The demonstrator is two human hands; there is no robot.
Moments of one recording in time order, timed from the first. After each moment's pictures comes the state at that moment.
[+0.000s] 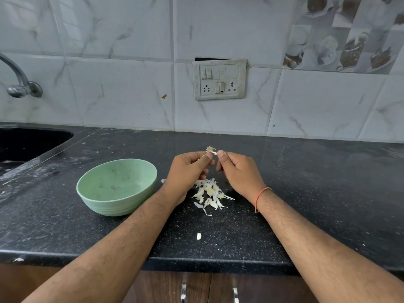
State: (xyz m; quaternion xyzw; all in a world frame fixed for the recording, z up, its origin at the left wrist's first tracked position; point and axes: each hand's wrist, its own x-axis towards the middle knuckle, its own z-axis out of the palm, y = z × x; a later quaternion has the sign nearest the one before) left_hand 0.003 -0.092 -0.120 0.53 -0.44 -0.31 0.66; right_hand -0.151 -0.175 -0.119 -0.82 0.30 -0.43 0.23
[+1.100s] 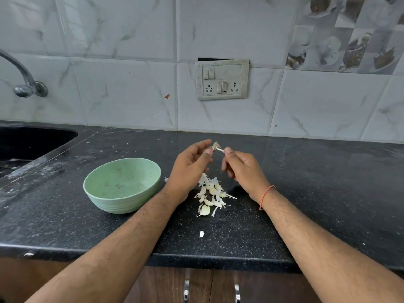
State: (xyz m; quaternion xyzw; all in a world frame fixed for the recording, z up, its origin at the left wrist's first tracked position) left_hand 0.003 -0.088 -0.119 0.49 -0.48 -0.27 0.68; right_hand -0.157 -0.170 -0.114 -0.77 0.27 -0.42 0.39
